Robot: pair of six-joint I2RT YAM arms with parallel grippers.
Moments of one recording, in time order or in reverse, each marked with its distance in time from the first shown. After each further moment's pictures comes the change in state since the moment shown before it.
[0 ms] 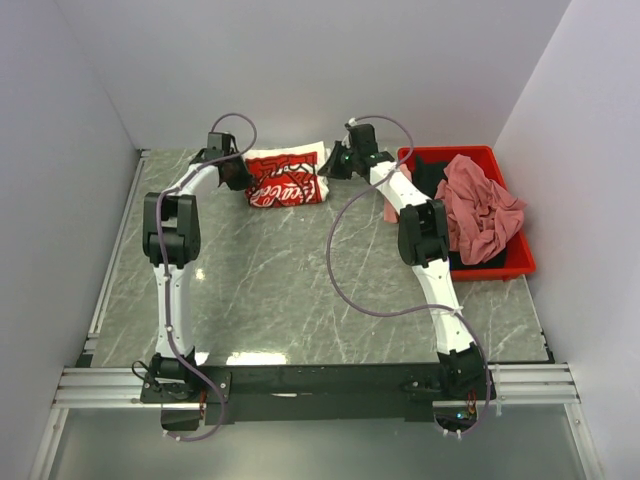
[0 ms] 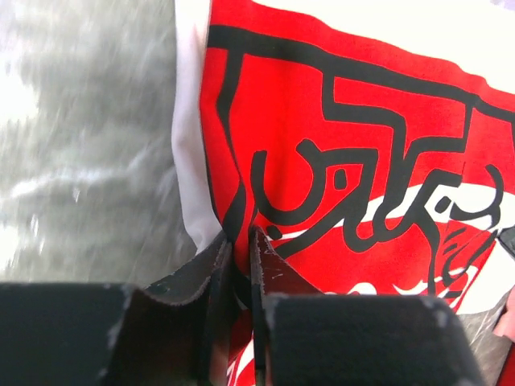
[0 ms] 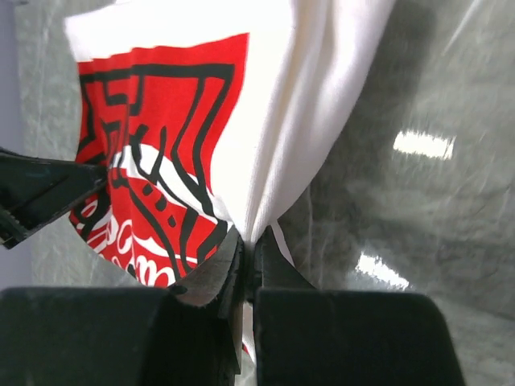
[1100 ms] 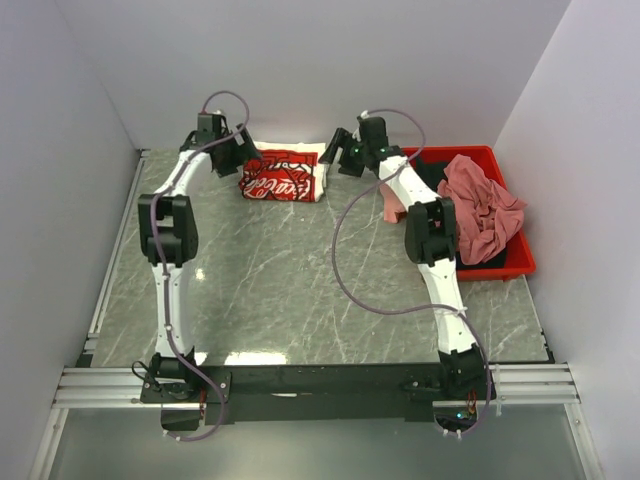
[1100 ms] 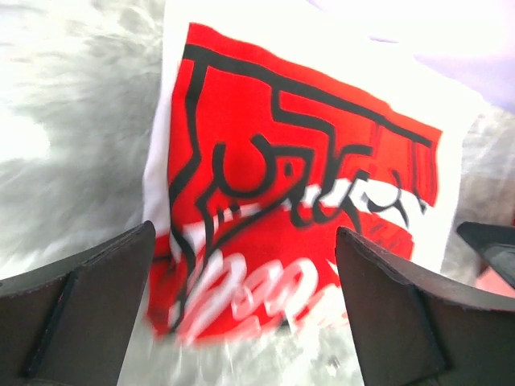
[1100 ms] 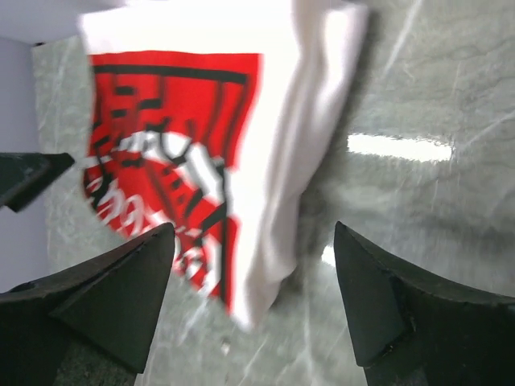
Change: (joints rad) left arm 0.030 0.071 0.253 -0.081 0.038 0.037; right arm -0.048 -0.020 -0.013 0.021 0.013 0.053
